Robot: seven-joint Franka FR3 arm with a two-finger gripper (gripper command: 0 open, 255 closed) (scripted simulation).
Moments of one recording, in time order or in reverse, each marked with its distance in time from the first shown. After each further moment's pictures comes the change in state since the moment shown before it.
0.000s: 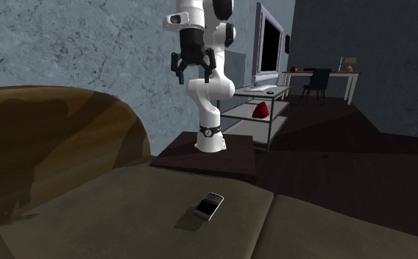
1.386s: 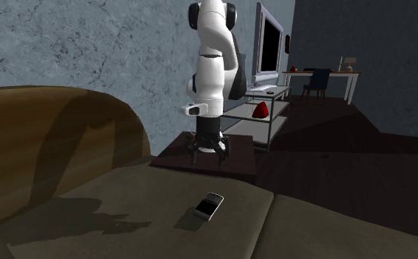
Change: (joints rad) arm -0.010 0.631 0.200 -0.193 -0.075 0.867 0.250
